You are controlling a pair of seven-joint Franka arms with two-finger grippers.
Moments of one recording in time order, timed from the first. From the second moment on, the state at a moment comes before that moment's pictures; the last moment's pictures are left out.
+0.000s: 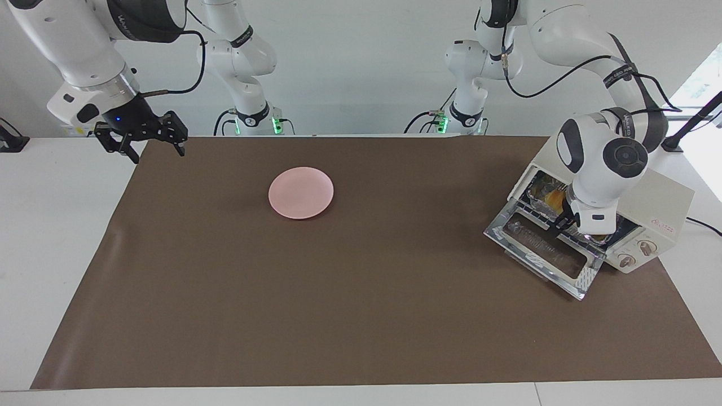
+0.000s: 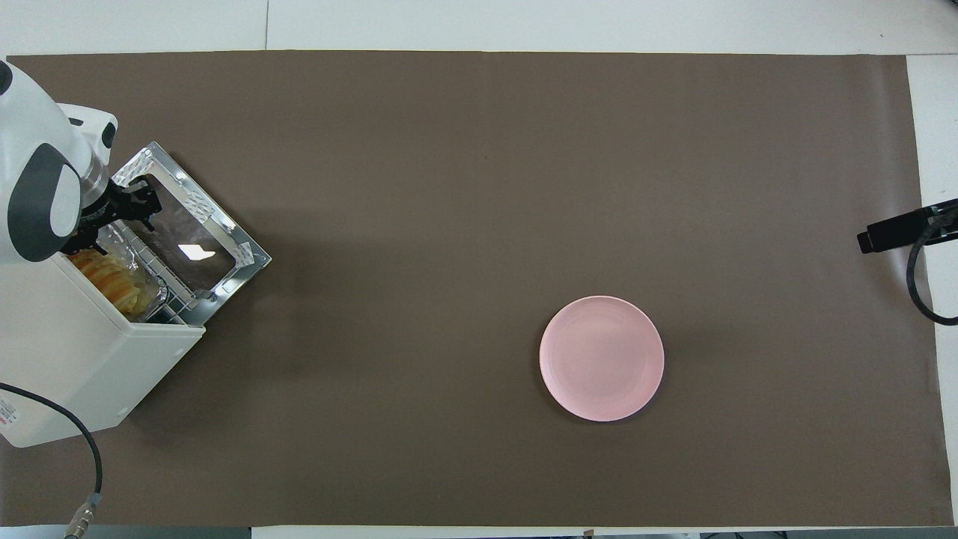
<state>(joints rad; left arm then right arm) -0.35 0.32 0.38 -1.69 0.14 1.88 -0.57 -0.05 -0.02 -0.04 -1.62 0.01 1.56 -0.26</state>
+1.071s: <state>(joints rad) -0.35 0.07 0.38 -1.54 0.02 1.45 -0.03 -0.05 -0.02 -0.04 -1.62 0.01 1.56 -0.26</state>
